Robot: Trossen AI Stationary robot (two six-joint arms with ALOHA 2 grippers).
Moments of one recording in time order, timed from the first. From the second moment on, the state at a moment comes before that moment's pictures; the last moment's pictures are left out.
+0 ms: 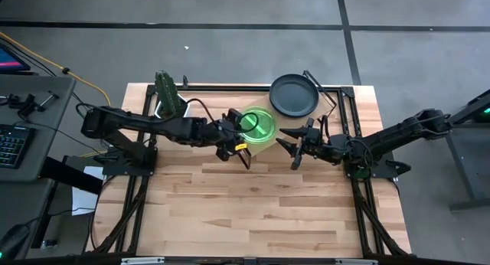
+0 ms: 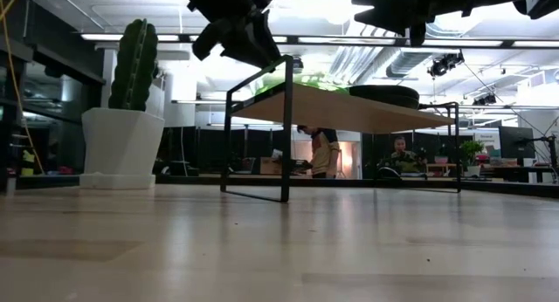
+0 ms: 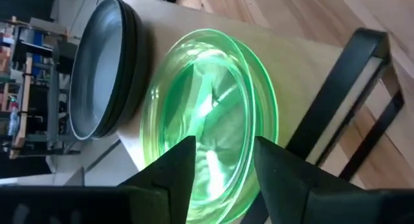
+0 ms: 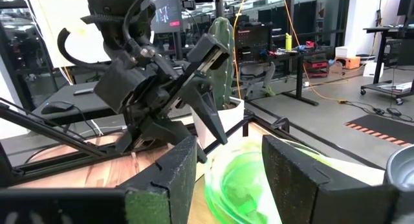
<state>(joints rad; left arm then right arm) -0.02 1.52 1.17 -0.34 -0.39 0.78 0.24 1.08 0.49 0.64 0.59 0.08</state>
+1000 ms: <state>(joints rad) -0.01 1.18 0.99 -0.13 0.10 0.27 0.24 1.08 0.49 0.62 0.59 0.10</state>
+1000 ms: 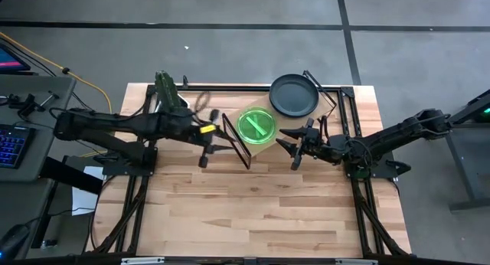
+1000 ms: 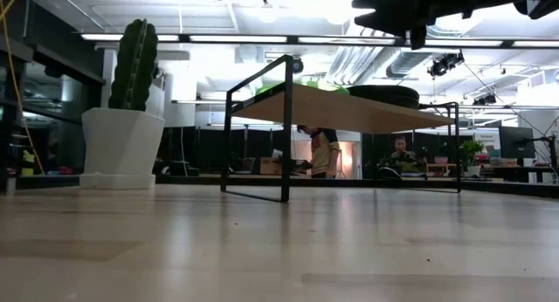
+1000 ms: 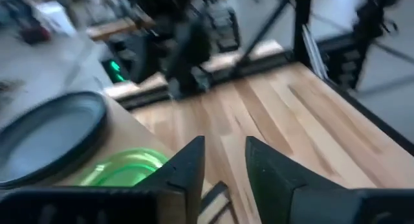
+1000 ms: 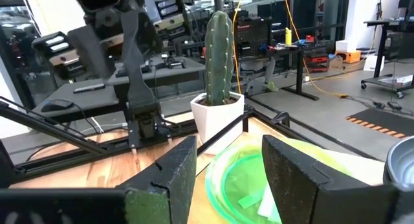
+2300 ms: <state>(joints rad) 0.02 0.48 0.24 0.42 0.02 0.05 0.24 1.08 0.49 0.60 0.59 0.12</state>
